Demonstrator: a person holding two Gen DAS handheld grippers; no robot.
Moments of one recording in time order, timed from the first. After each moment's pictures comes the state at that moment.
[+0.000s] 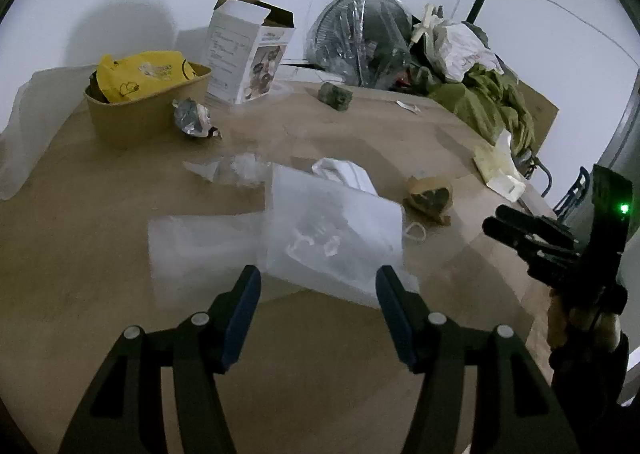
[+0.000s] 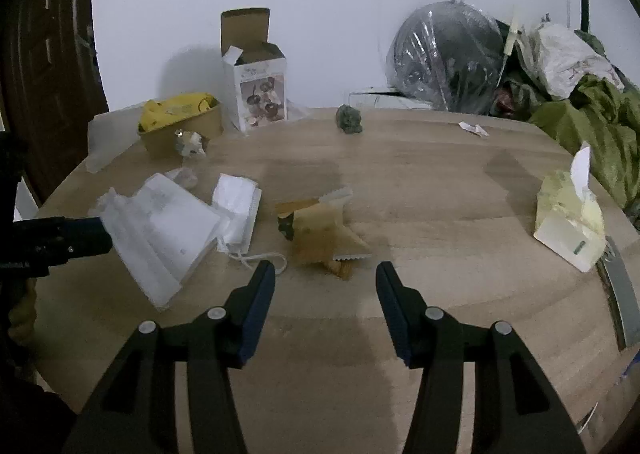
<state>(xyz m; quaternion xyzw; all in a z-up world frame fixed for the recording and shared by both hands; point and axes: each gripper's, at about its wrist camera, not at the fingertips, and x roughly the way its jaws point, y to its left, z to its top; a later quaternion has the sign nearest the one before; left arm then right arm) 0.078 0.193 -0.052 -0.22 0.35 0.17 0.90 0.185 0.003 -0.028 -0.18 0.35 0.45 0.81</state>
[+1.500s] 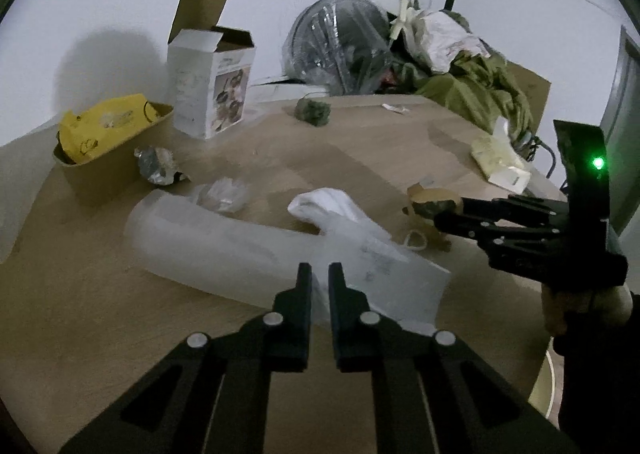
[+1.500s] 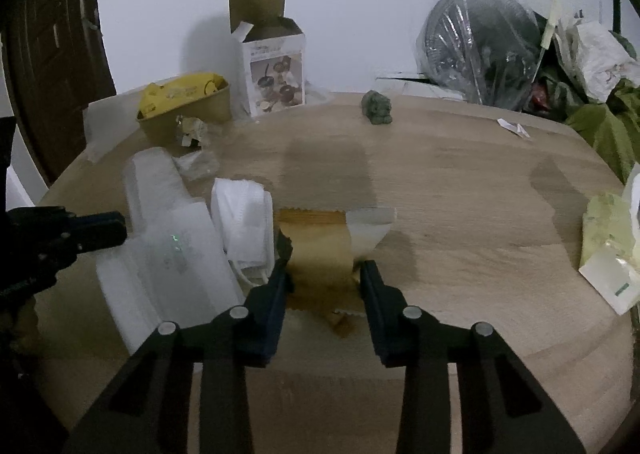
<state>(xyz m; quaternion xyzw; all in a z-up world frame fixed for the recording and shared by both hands) 0.117 0.180 -0.045 -0.15 0.34 0.16 0.91 0.212 0.054 -0.047 -0.19 0.36 0.48 0.78</state>
